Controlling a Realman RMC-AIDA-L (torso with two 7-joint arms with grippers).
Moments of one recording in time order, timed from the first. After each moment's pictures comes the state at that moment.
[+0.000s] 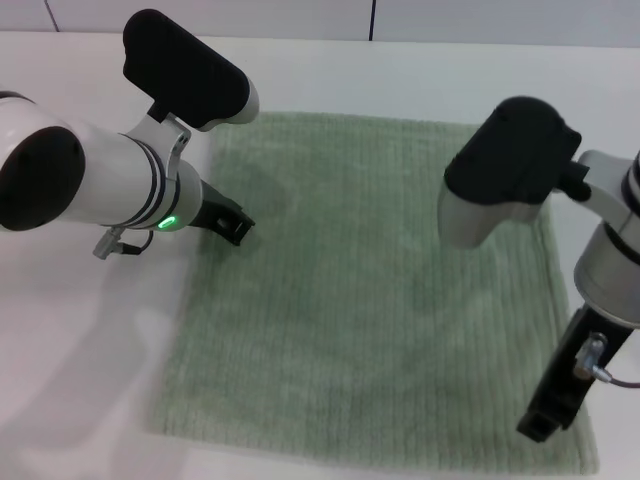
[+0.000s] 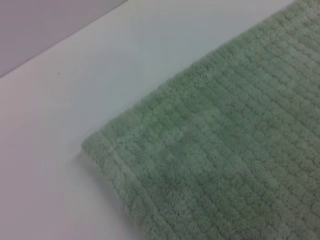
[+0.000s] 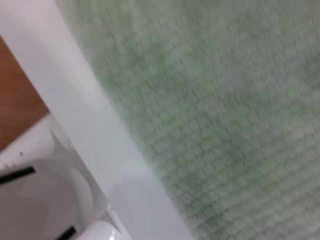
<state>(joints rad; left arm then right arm) -0.46 -2.07 -1.30 -1.33 2.85 -0.99 0.18 0.70 2.08 -1.73 -1.53 -2.52 -2.02 2.90</state>
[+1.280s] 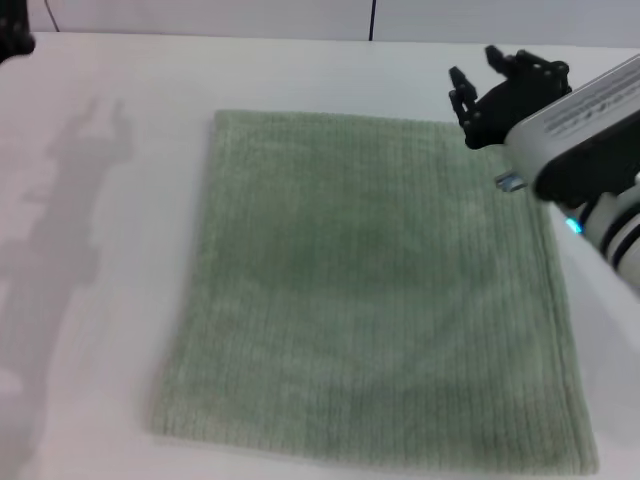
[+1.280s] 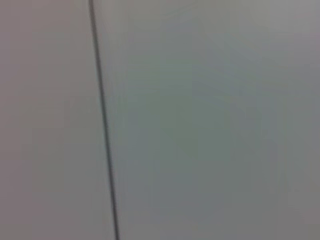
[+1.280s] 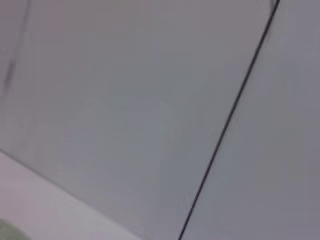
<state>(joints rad) -0.18 -2.07 -1.41 -0.74 2.83 1.01 0.08 0.13 2.07 -2.11 -1.30 -1.84 0.24 1.82</state>
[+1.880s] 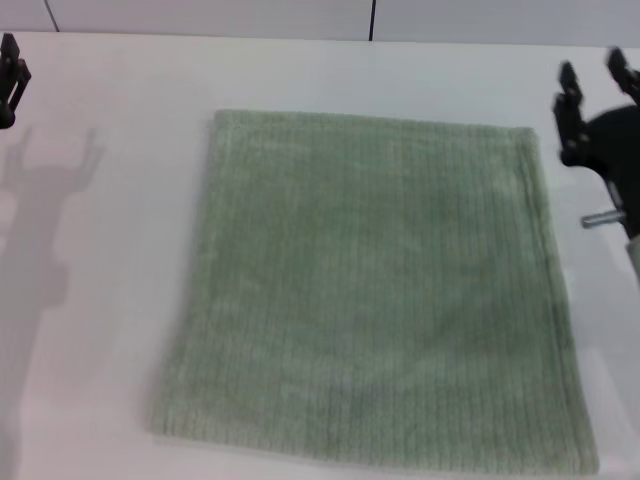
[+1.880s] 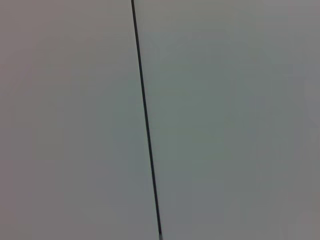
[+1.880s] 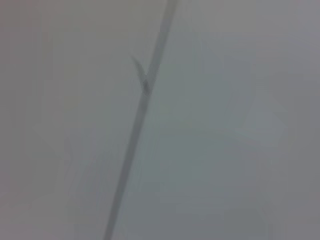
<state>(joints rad) -0.20 -2.07 -1.41 -0.52 2.77 1.06 0.06 0.21 2.08 -2.31 -0.65 -2.36 1.13 2.75</state>
